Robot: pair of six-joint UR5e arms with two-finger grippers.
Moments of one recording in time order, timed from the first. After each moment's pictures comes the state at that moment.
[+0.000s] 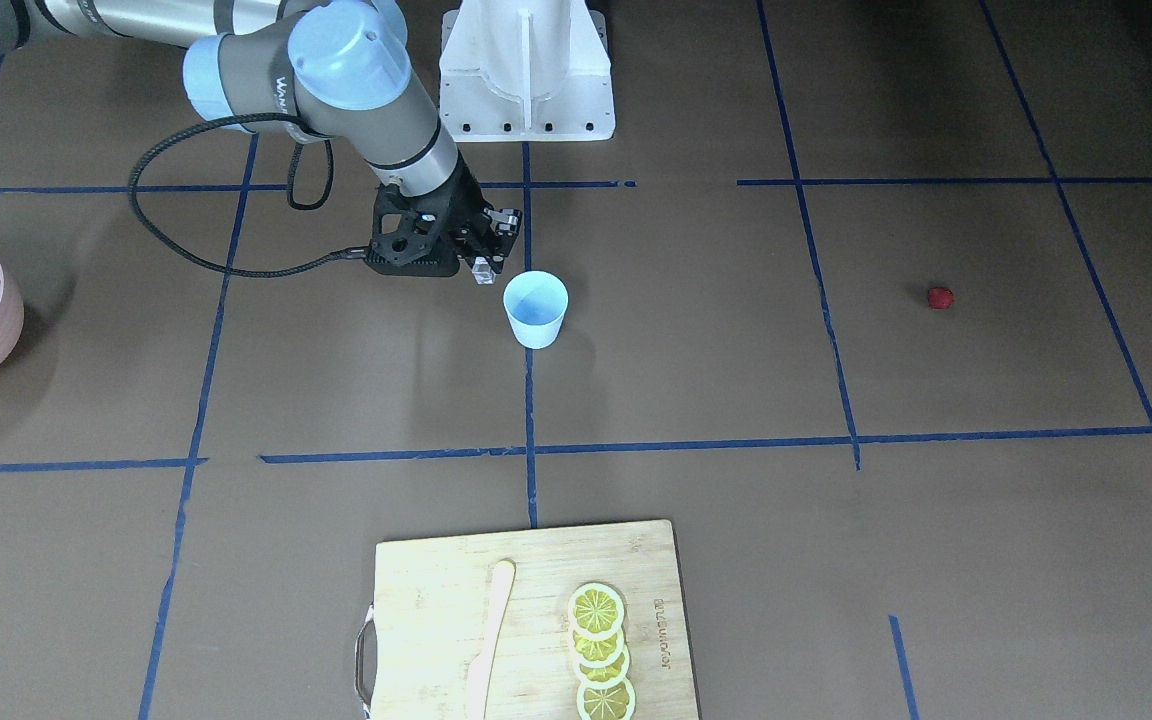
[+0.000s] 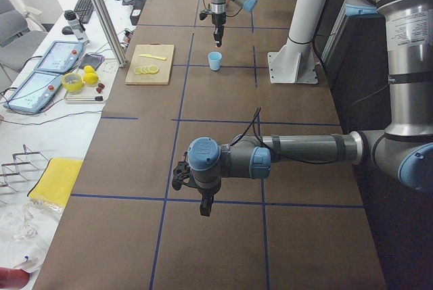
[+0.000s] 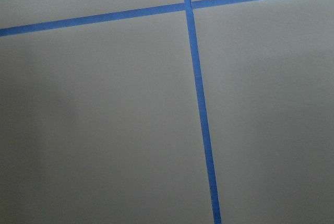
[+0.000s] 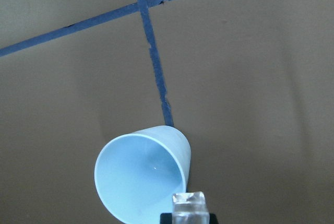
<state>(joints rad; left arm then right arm) -1.55 -1.39 -1.70 -1.63 -2.37 0.13 0.55 -0.89 1.68 -1.40 2.05 1.49</state>
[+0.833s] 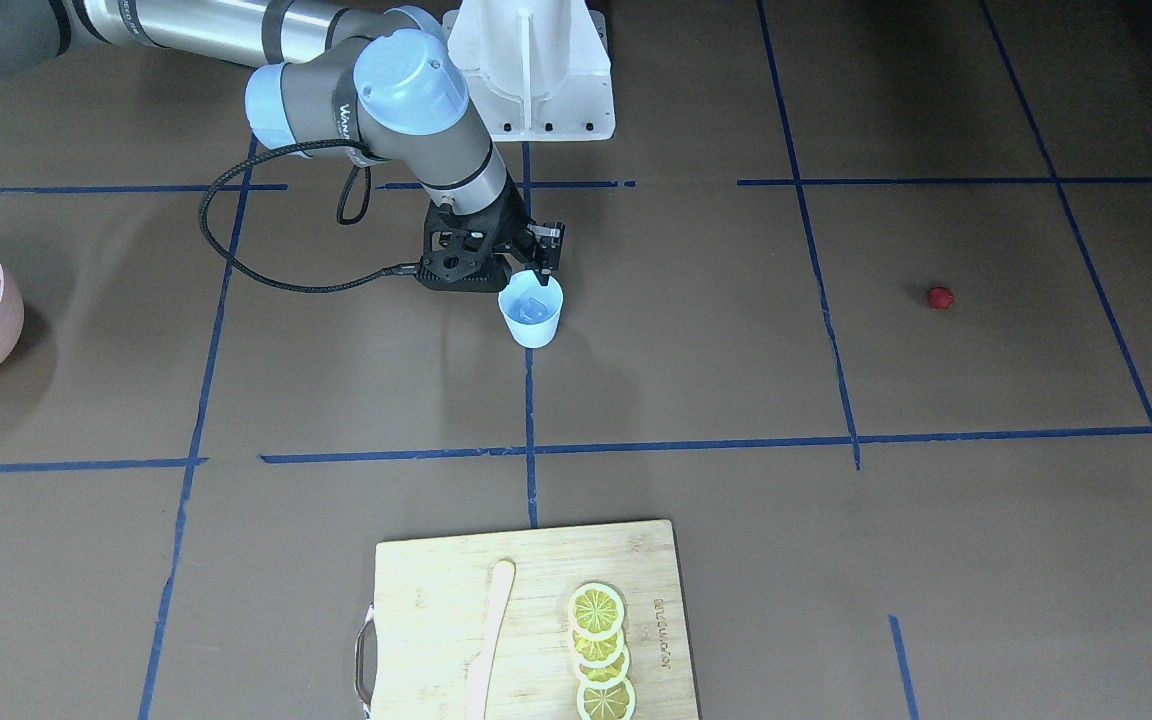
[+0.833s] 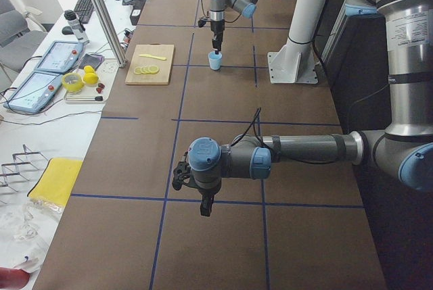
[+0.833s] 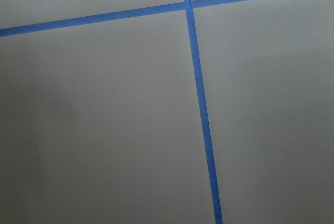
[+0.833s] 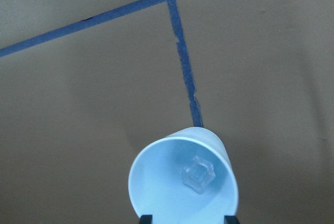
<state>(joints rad) -1.55 -1.39 -1.70 -1.63 -2.37 0.13 0.54 -0.84 1.60 -1.36 2.04 1.51</state>
